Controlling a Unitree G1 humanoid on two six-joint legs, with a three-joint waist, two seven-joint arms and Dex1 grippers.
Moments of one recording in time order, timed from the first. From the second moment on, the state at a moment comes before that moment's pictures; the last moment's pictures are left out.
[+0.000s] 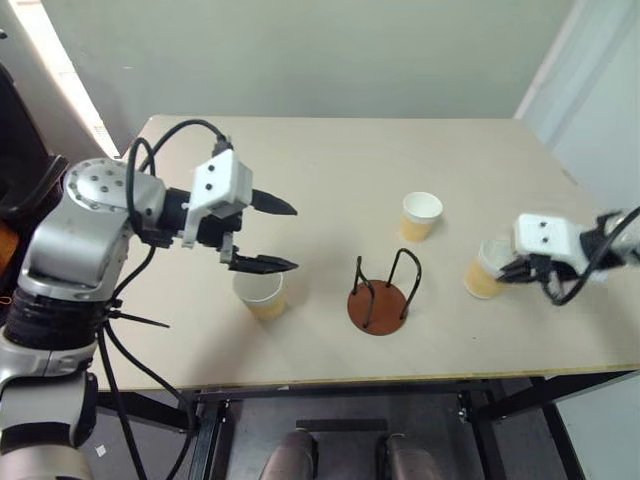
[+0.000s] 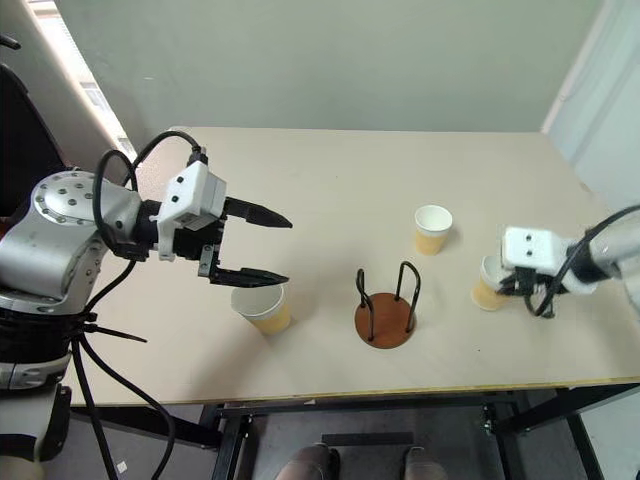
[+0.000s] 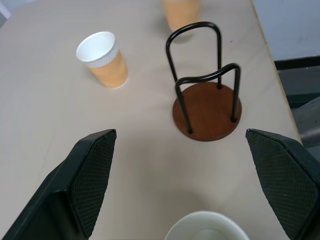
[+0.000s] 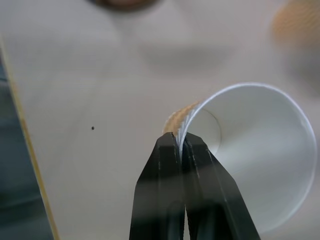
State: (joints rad) left arm -0.80 0.95 -0.07 -0.09 -0.40 0.48 -1.39; right arm -0.79 -1.24 0.17 -0.05 0.13 0.37 1.51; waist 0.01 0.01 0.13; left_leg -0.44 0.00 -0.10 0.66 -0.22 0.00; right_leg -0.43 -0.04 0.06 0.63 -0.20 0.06
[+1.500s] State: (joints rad) left arm -0.85 0.80 -0.13 0.01 -0.25 0.46 -1.10; right arm -1.40 -0.71 0.56 0.68 0.01 0.02 1.36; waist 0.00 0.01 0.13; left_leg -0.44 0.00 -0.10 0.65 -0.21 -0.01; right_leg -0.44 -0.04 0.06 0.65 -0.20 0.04
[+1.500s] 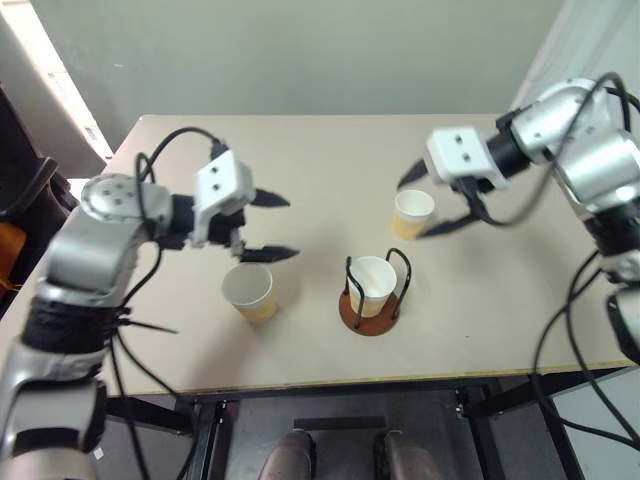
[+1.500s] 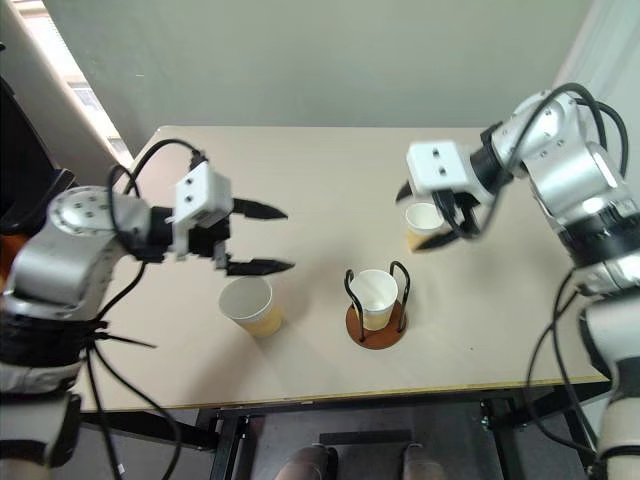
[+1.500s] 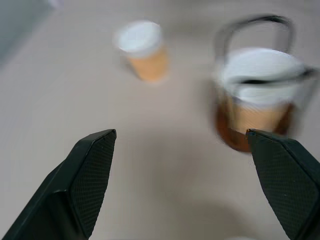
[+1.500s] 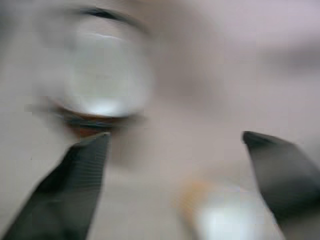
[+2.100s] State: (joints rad) left arm -0.86 0.69 -0.18 0.07 -0.15 0.46 -1.01; right arm -1.43 -0.49 0.52 1.29 -0.28 -0.12 1.14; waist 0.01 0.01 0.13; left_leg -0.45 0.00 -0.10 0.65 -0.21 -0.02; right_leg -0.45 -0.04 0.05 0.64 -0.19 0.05
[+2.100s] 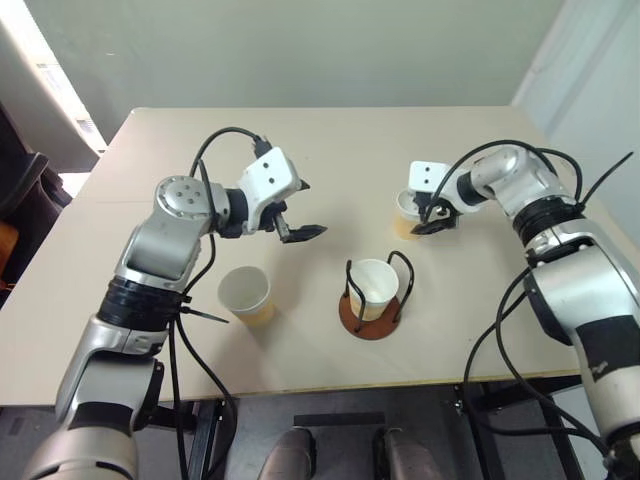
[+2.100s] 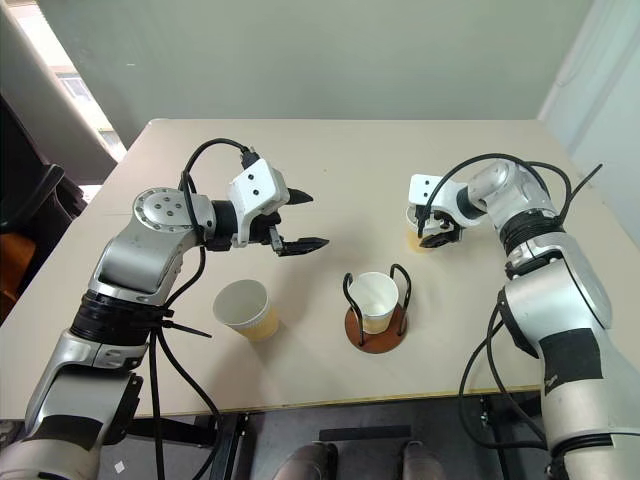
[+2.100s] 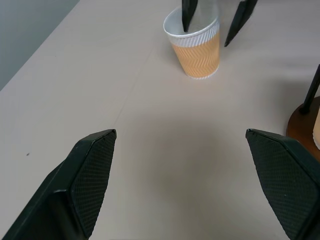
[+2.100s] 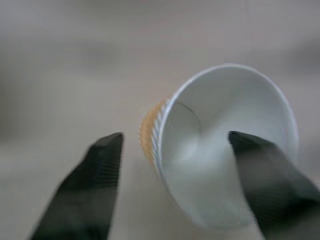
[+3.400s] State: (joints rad) left arm -0.72 0.97 -0.07 -0.14 -0.47 0.55 -1.47; right arm -1.20 -0.88 0.54 -0.03 0.25 0.24 1.61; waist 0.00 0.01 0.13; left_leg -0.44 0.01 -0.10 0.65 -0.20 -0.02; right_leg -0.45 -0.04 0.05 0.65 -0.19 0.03
